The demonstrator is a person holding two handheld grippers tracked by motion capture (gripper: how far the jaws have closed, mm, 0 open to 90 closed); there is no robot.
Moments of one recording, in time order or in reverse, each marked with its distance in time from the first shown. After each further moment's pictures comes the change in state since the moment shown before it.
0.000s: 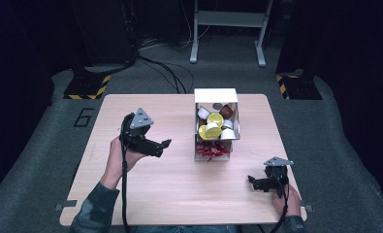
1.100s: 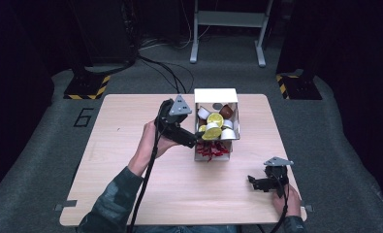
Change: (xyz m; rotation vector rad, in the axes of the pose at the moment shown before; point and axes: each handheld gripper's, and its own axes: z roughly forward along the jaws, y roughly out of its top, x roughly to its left) left arm -0.040 0.072 0.043 -0.040 -0.114 0.132; right arm 0.000 0.000 0.000 -0.002 -0.004 0.002
